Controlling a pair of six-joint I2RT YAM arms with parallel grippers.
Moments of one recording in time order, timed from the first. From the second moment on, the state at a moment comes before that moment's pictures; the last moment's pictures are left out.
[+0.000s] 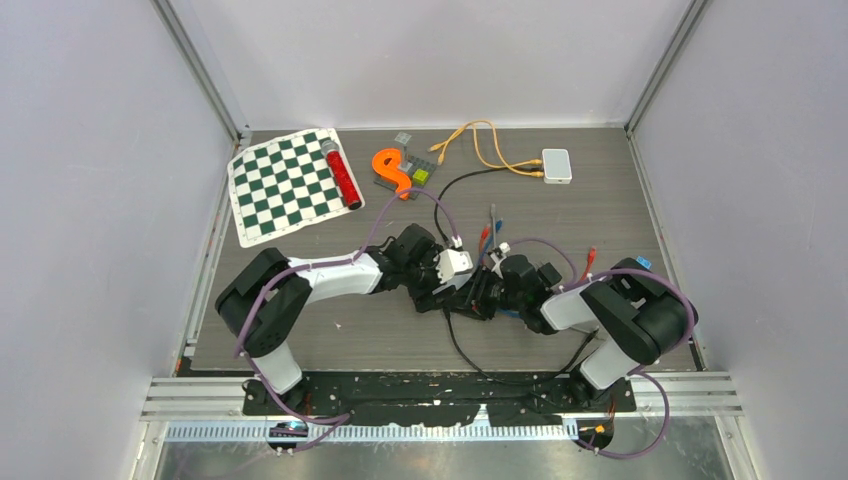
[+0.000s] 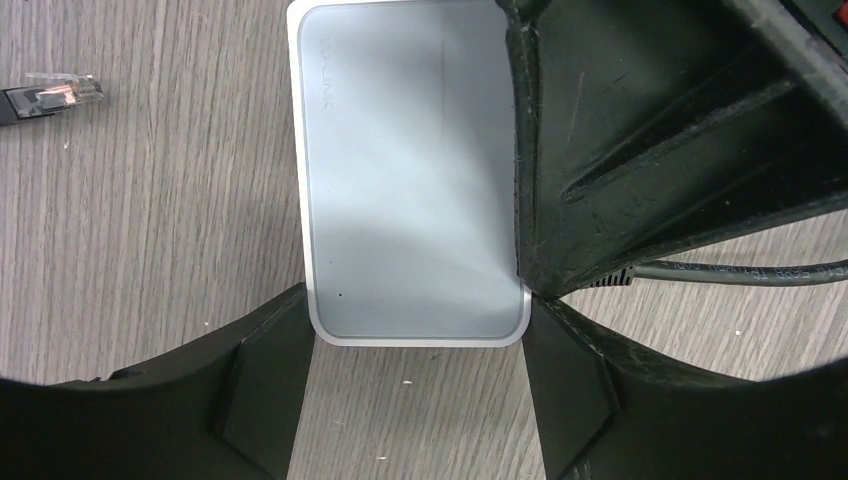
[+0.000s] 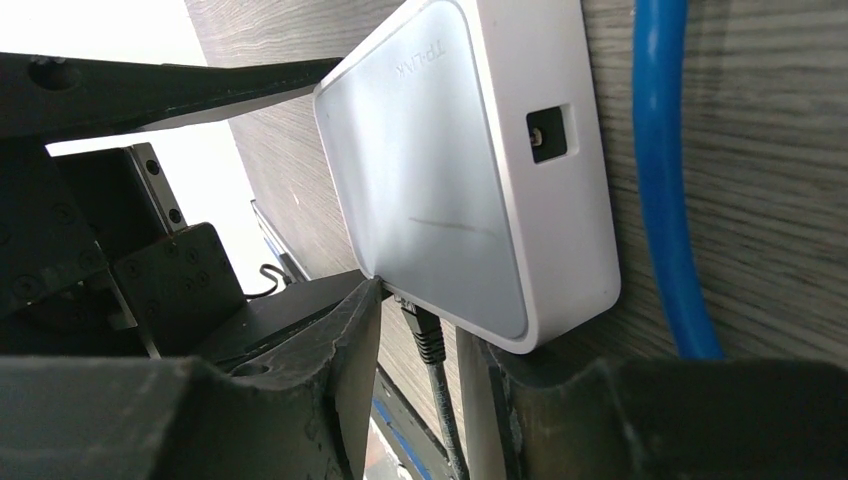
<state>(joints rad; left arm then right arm) -0.82 1.70 0.91 -0.13 0.31 0.41 0.62 1.57 0.31 0.67 -0.42 1.19</state>
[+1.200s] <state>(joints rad) -0.82 1.70 0.92 -0.15 0.30 0.40 0.66 1.55 0.31 0.68 -0.34 1.19</state>
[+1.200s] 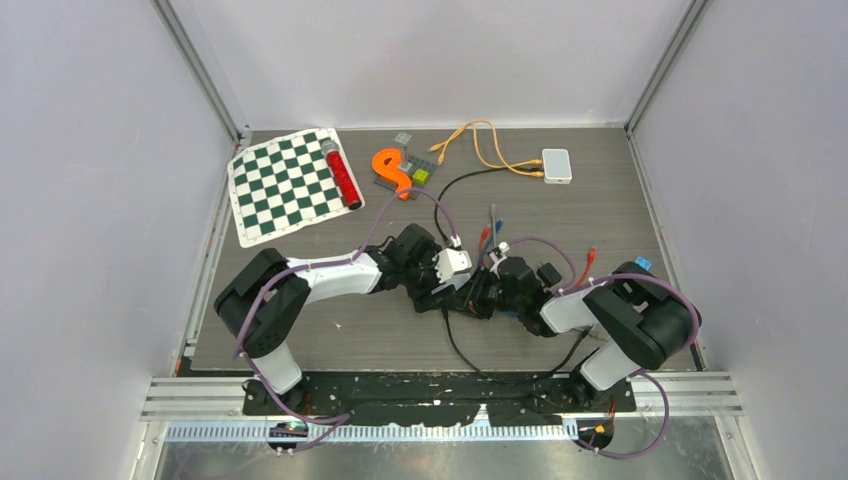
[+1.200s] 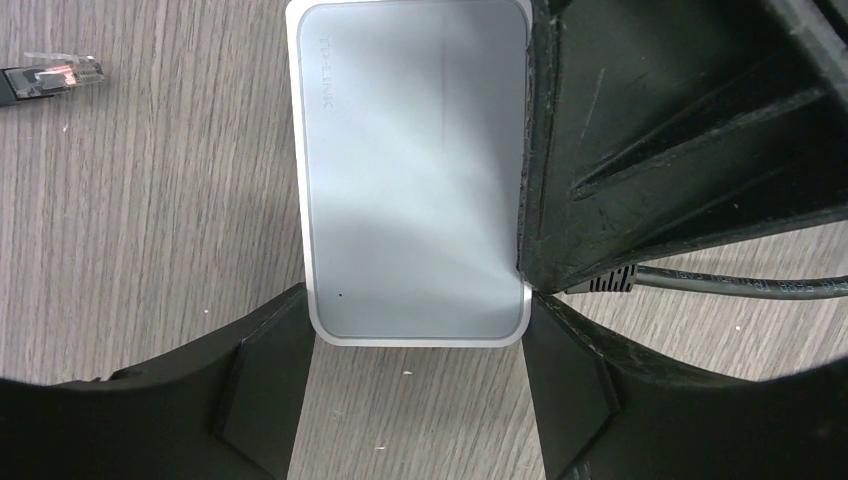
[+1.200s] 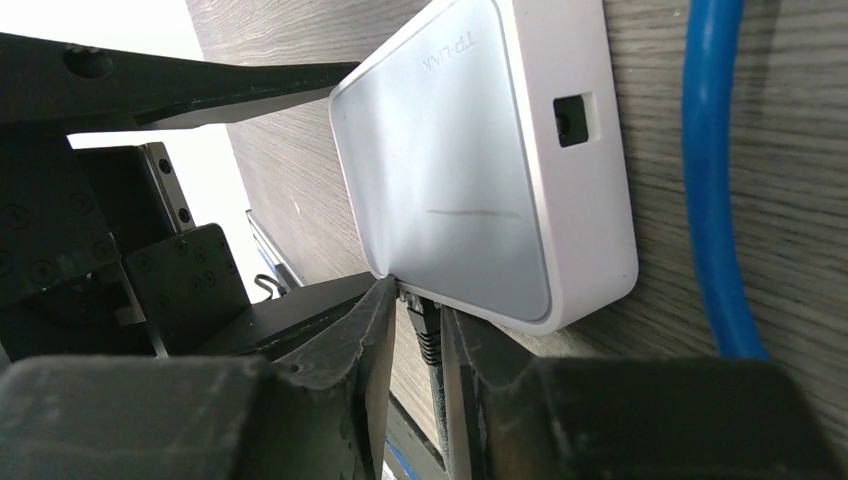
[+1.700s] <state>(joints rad) -0.82 1.70 0.93 -0.18 0.29 0.40 0.66 1.55 0.32 0.67 -0.34 1.18</state>
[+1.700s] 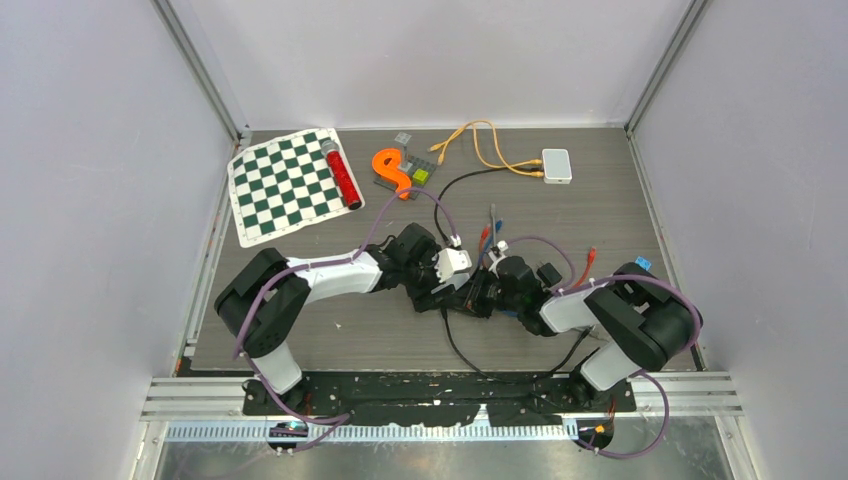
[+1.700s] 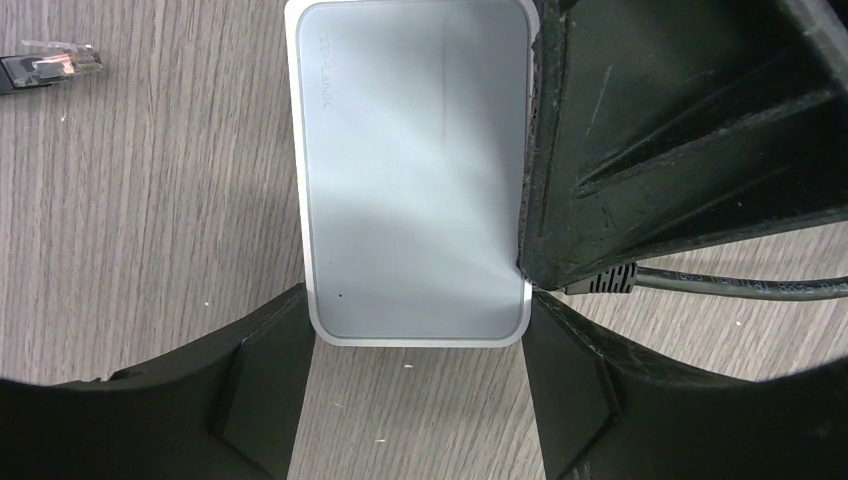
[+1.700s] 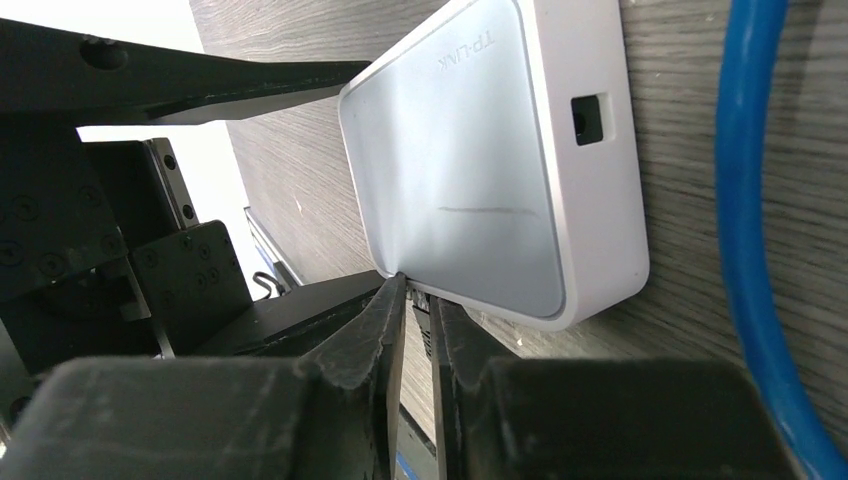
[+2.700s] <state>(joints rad) -0.82 1.71 0.94 -0.20 0.29 0.39 0.67 1.53 0.34 0.61 -0.35 1.14</state>
